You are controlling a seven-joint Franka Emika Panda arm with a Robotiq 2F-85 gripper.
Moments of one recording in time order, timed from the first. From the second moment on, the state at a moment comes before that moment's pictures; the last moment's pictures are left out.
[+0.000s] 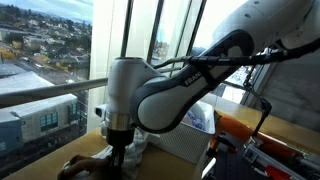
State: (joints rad) arm 0.24 0.90 0.21 -1.58 -0.15 2.40 -0.23
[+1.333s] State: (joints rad) arm 0.11 0.01 0.15 -2.00 -0.15 2.44 -0.25
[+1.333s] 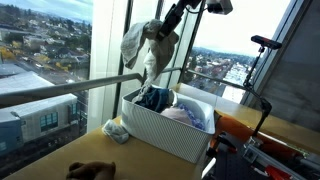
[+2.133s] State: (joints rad) arm 0.00 0.16 0.02 -2.14 -0.15 2.40 -0.27
